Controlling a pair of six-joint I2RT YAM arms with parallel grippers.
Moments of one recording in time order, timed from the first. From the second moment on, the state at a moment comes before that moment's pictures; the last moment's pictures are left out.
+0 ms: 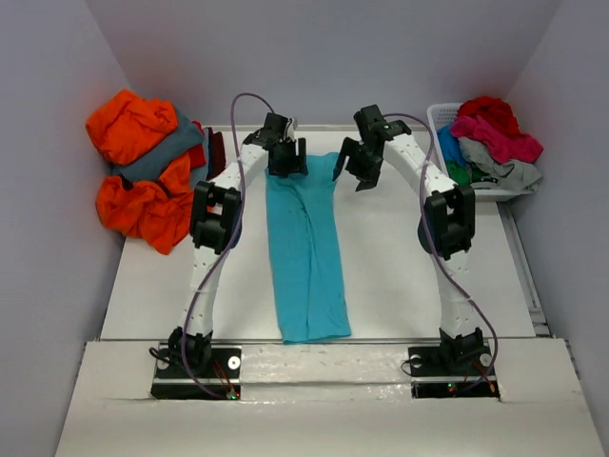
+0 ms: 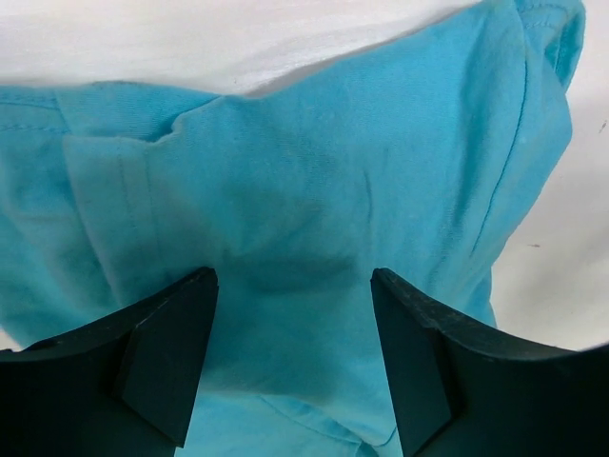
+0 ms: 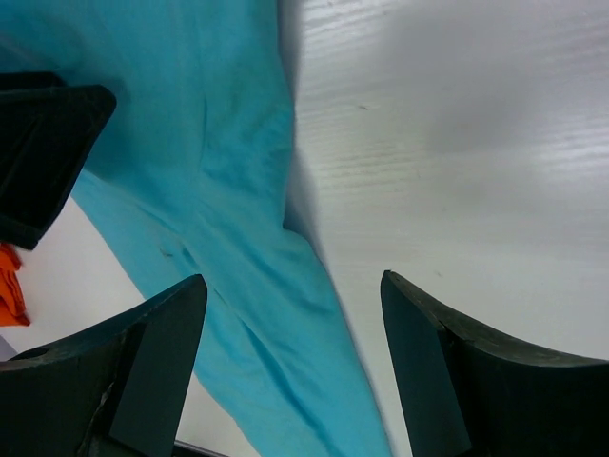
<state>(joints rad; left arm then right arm) -0.33 2.49 2.20 -0.60 0.21 -0.31 0.36 2.28 2.17 -1.02 -0.13 0.70</state>
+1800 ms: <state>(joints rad) -0.32 1.77 1.23 -0.62 0.17 -0.52 0.27 1.78 1.26 -0.75 -0.59 0.61</state>
